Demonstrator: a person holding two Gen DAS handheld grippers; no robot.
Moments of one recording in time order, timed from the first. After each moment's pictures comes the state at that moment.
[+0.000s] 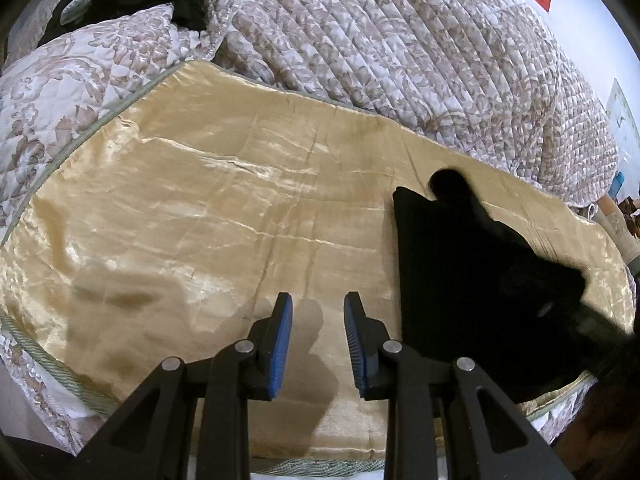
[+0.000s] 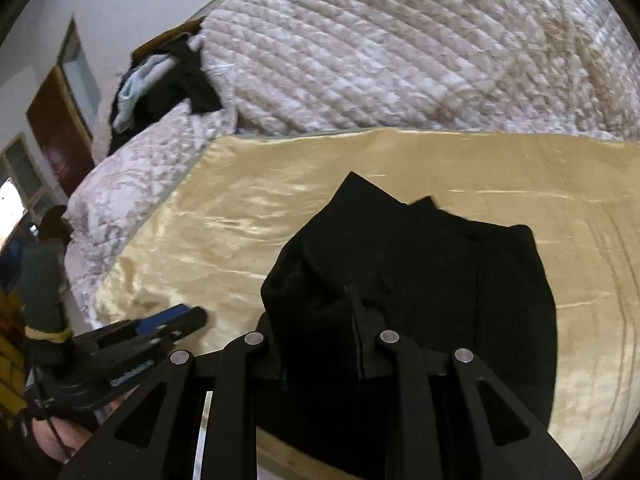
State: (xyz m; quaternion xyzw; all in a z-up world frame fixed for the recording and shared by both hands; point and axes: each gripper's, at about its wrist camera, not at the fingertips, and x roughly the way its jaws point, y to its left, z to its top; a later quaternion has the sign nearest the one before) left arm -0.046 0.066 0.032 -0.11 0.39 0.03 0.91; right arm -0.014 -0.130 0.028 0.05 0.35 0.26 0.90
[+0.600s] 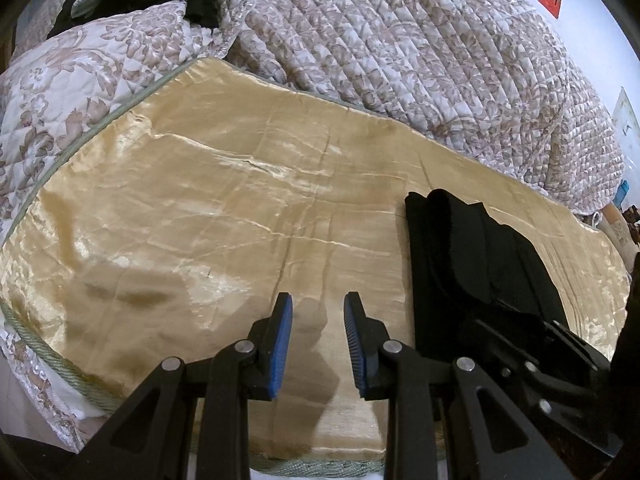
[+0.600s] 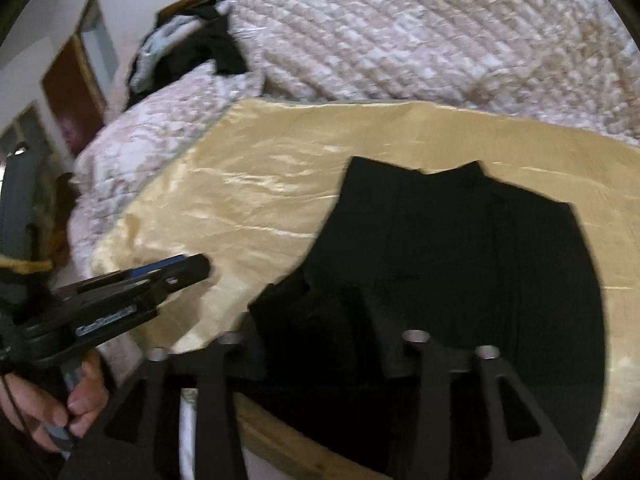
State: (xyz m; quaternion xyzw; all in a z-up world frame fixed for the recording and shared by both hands) left arm -0.047 0.074 0.030 -0.12 0.39 0.05 0.91; right arm -0.023 -0.104 0.000 0.02 0.35 0.29 0.89
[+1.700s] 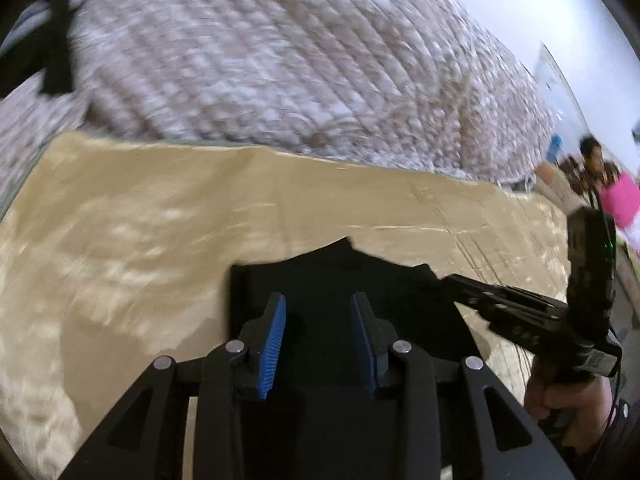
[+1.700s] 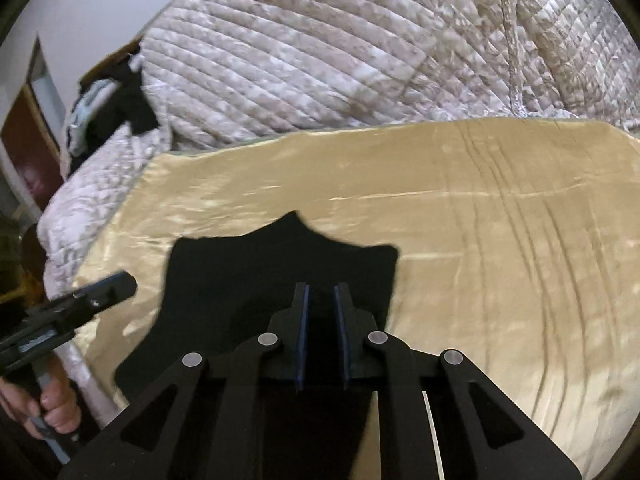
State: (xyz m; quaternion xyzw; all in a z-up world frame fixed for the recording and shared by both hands) left arm 0.036 -0.036 0.063 -0.05 0.37 -0.12 0.92; right arm 0.050 -0.235 0.019 0.07 0.37 0.20 0.90
